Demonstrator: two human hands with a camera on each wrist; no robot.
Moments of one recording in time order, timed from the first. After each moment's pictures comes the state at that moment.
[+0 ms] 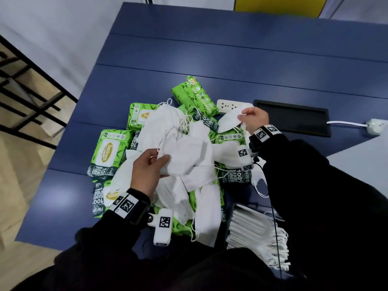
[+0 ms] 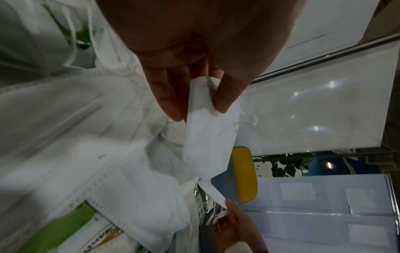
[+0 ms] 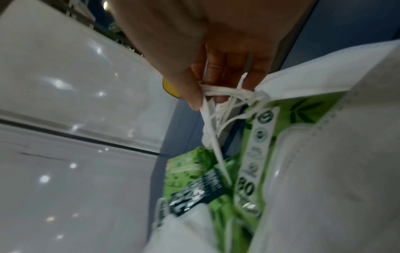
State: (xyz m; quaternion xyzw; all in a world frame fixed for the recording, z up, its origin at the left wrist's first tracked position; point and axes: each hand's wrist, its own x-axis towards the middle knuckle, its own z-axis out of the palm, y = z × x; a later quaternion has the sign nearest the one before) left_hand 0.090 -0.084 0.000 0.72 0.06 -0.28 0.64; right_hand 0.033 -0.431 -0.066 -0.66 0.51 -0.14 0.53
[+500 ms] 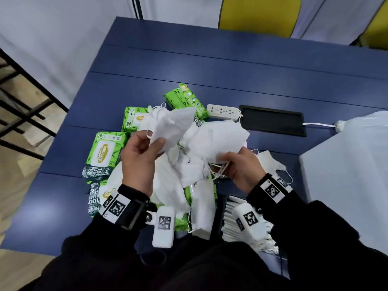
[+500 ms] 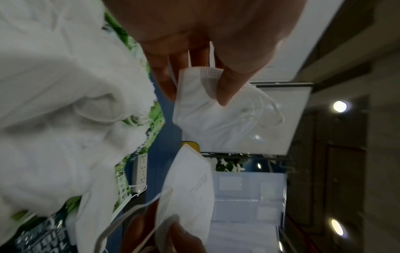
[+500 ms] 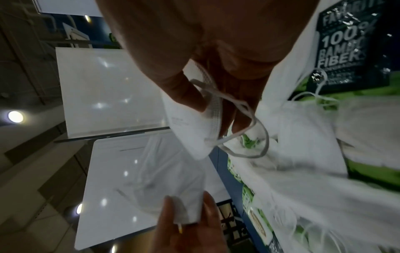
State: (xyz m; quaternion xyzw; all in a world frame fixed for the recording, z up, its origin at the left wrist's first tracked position) left_hand 0.068 -0.084 0.075 0.62 -0.02 -0.18 0.76; right_hand -0.074 -0.264 0.056 -0.41 0.37 -0.12 0.82
